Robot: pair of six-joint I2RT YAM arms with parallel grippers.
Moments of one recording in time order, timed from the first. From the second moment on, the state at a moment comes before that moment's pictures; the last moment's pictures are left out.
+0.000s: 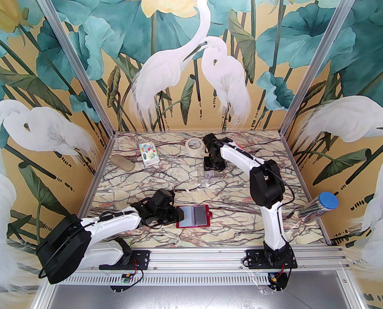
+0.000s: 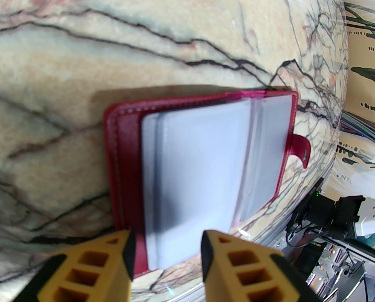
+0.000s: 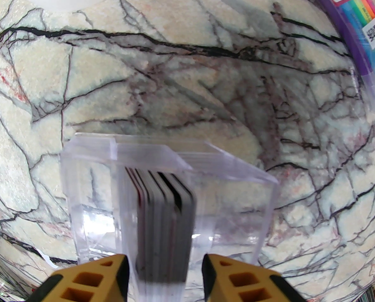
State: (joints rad) left arm -0.73 1.26 0.45 -0.21 0.32 -0.91; right arm 0.51 2.14 1.81 -1.01 0.00 0.41
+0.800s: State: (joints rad) left arm -0.73 1.26 0.45 -0.21 0.32 -0.91; right arm 0.52 2.18 1.84 -1.05 0.03 0.39
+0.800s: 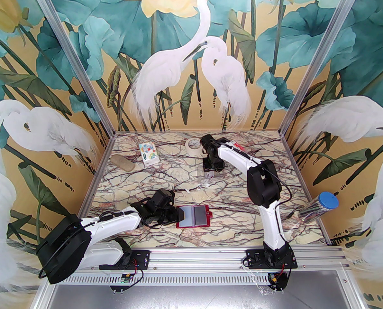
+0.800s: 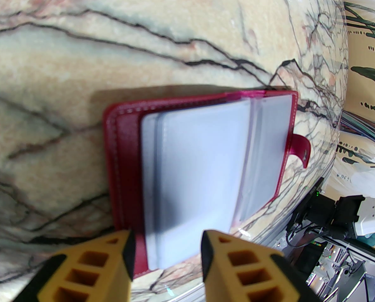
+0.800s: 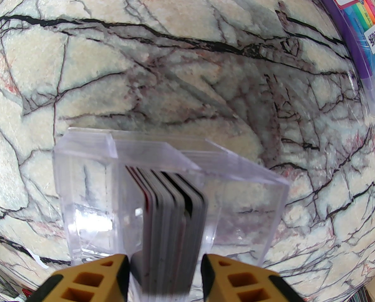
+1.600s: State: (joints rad) left arm -0.73 1.27 0.45 -0.20 0.32 -0.91; right arm 0.53 2.19 1.88 -1.10 0.09 0.39
